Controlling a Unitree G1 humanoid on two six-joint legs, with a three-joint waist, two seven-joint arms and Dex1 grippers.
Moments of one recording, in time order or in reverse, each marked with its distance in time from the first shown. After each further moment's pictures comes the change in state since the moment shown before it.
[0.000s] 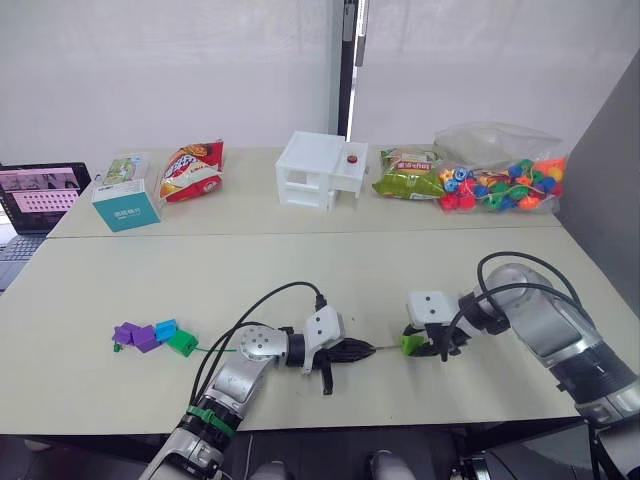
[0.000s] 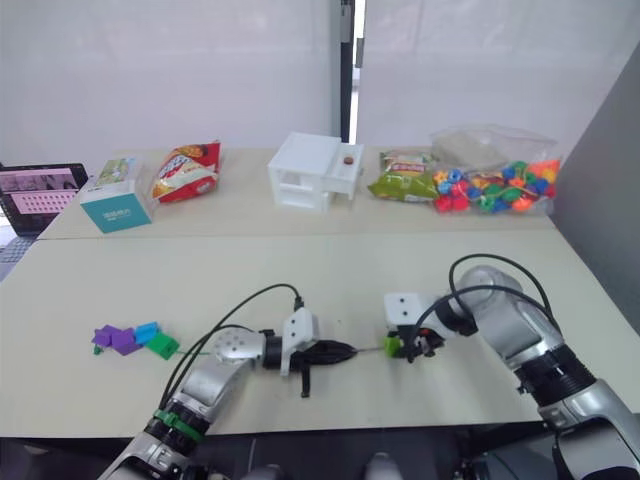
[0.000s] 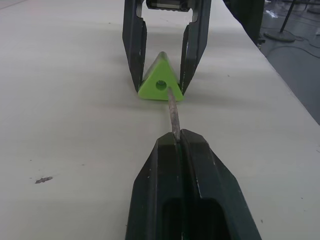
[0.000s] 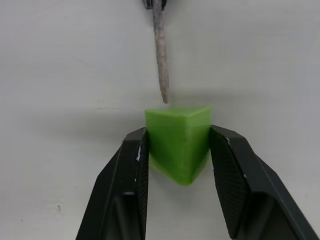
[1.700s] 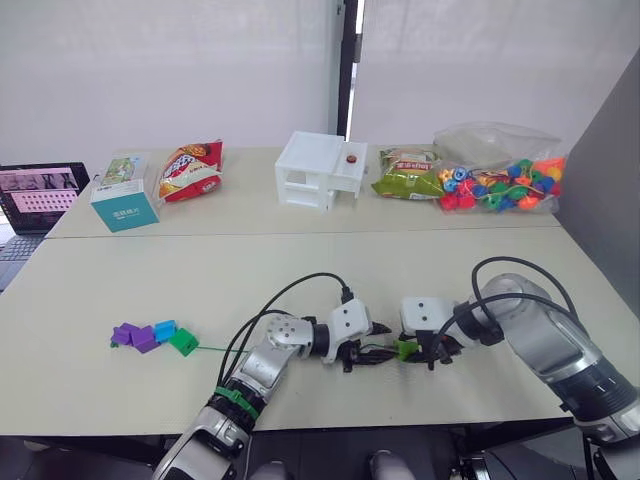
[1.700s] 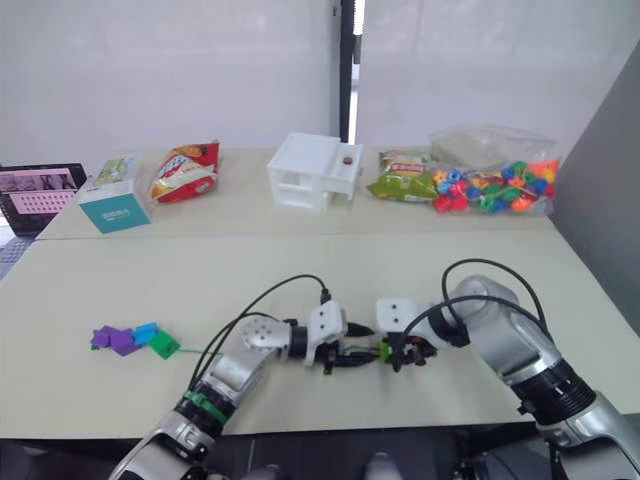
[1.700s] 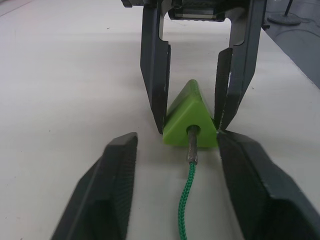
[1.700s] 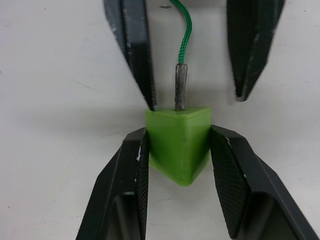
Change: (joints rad) left arm -0.104 -0.082 -0.043 0.088 0.102 -0.015 0.071; right arm 0.046 0.010 0.003 -0.148 -0.033 0.123 -0.034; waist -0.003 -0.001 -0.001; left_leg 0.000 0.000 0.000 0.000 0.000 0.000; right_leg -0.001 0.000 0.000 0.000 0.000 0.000
